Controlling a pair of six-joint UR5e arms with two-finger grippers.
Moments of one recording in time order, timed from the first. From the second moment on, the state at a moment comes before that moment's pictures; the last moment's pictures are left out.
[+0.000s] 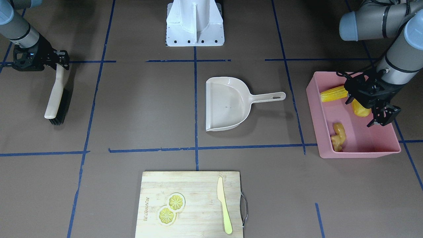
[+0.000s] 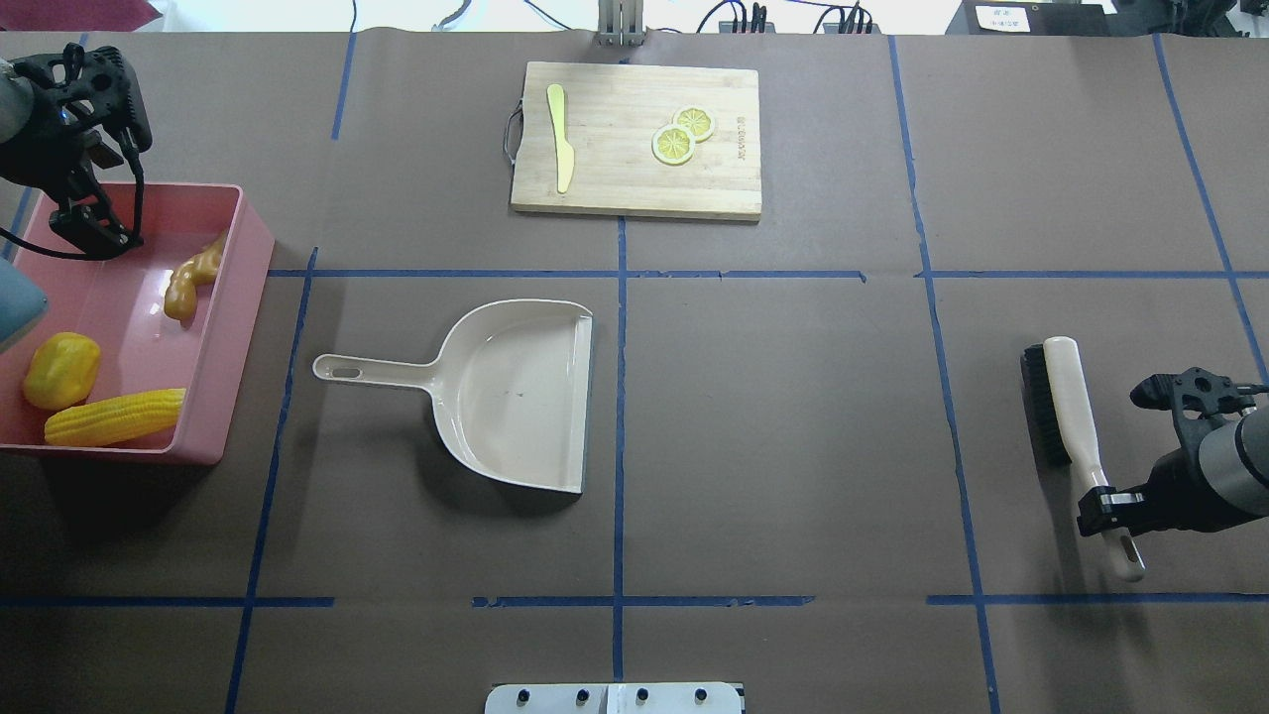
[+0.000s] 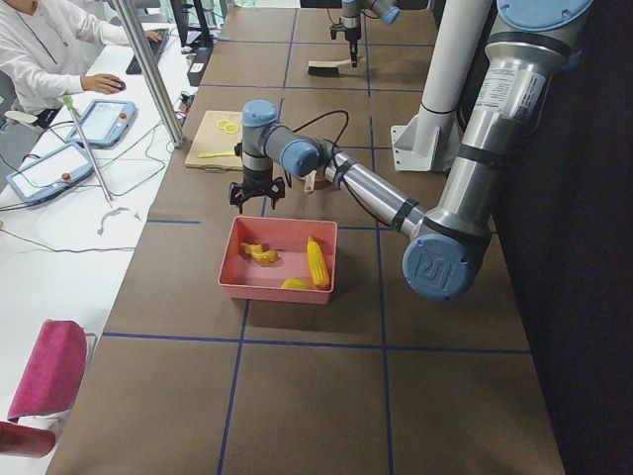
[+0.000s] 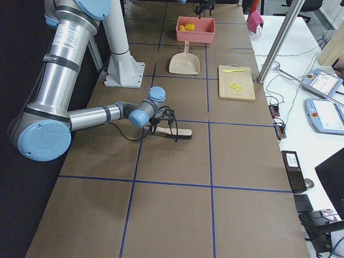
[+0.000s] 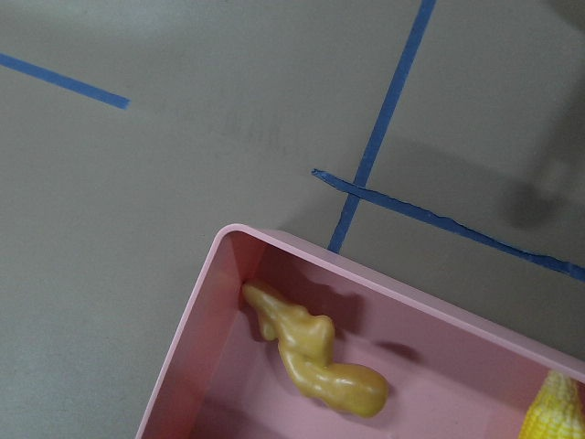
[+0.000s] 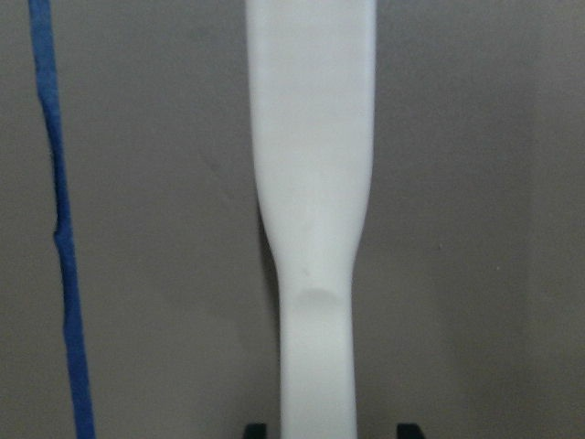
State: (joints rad) left arm -1.09 -1.85 -1.83 -1.57 -2.09 0.51; right arm 0.68 -1.92 2.02 -1.05 2.13 1.08
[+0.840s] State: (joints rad) left arm -1.43 -1.72 -1.68 -1.47 -2.24 0.34; right arm 1.22 -1.94 2.04 -1.20 2.34 0.73
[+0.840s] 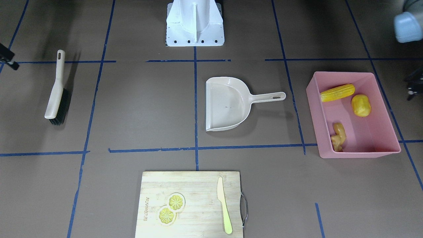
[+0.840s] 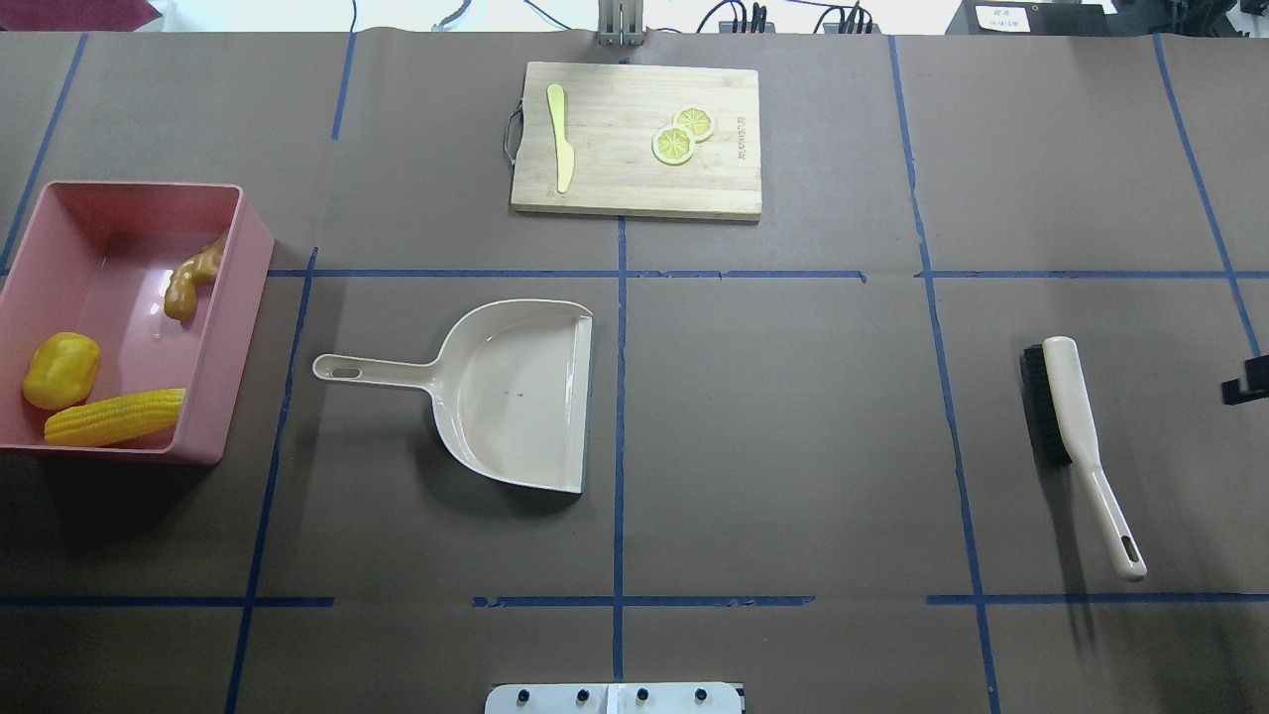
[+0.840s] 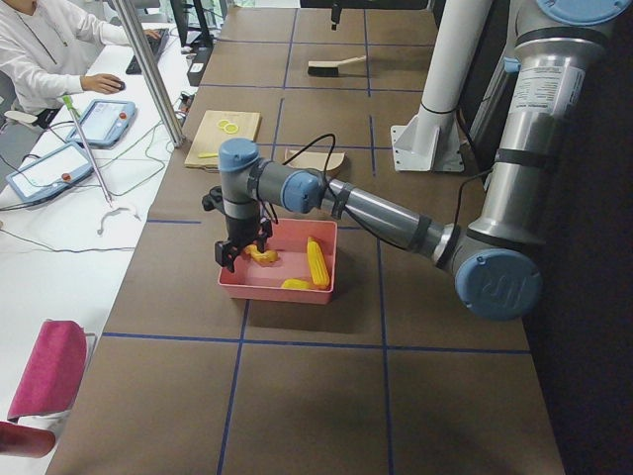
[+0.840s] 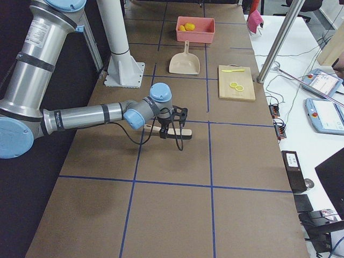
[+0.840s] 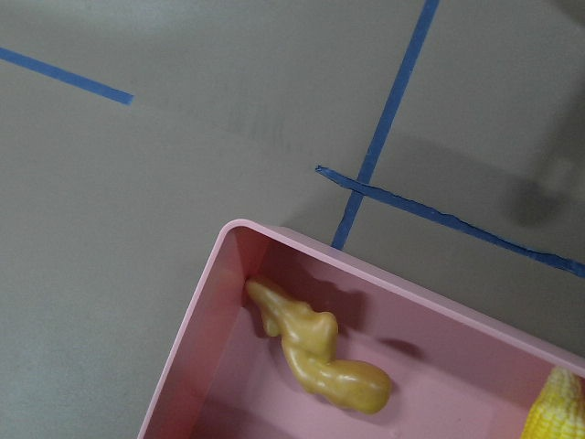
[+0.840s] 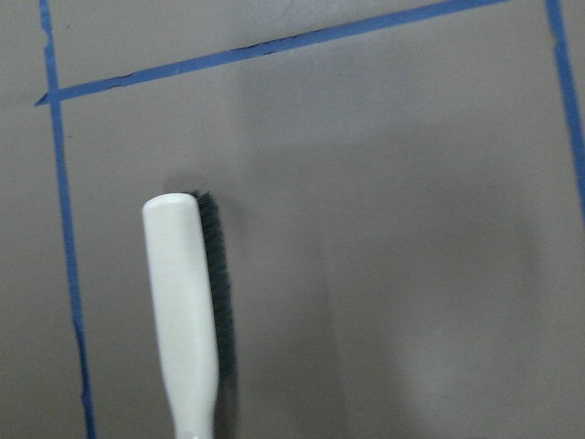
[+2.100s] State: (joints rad) left arm -1.63 -1.56 -1.72 -1.47 -2.41 0.11; right arm 1.45 -1.77 1.86 -1.54 2.33 0.22
